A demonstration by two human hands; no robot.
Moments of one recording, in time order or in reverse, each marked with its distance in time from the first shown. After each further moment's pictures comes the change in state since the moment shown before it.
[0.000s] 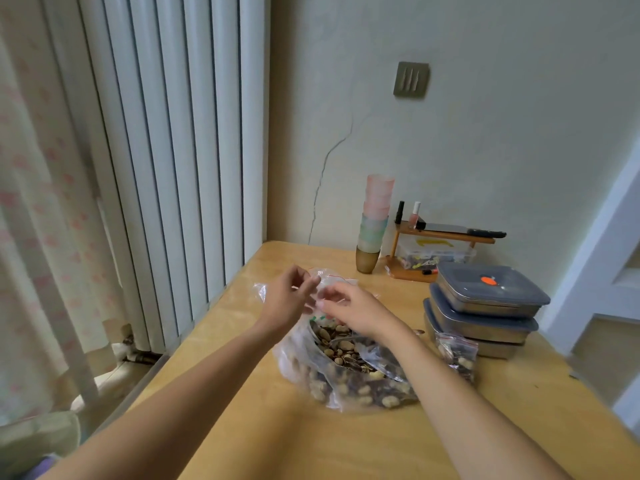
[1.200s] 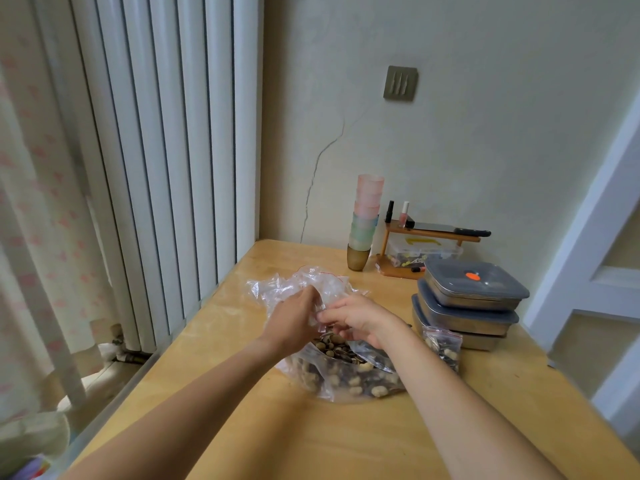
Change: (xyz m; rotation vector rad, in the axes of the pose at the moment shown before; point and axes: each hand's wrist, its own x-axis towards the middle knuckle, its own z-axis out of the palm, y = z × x) left_hand -0.021 -0.026 0.018 0.709 -0.216 0.322; right_hand -0.019 -0.005 0.000 0.303 -0.081 0.368
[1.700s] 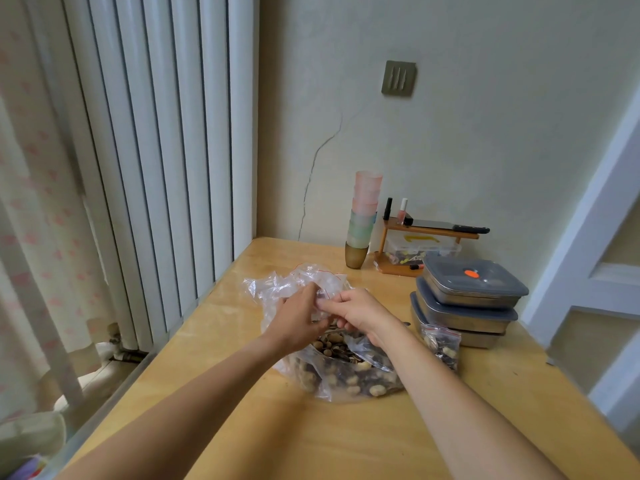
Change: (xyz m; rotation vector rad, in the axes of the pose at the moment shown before) left_hand 0.005 0.001 0.011 -0.081 0.004 -0.024; right_hand 0.006 0.006 -0.004 -0.047 0.127 -0.119
